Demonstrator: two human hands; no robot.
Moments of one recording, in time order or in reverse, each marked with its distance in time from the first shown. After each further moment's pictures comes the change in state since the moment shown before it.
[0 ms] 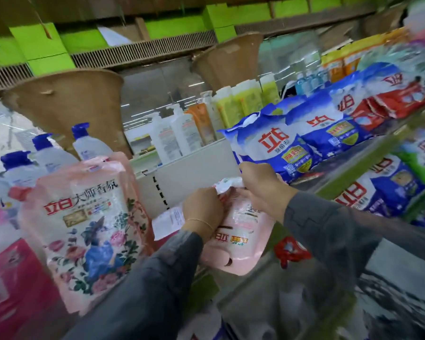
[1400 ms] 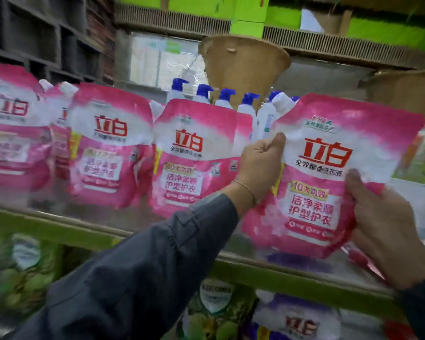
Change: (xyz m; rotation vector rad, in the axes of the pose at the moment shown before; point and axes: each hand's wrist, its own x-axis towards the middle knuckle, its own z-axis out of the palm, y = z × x) left_hand -0.143 -0.249 -0.138 -1.476 0.587 -0.295; right_hand -0.193 0.037 0.161 -0.130 -0.376 -0.304
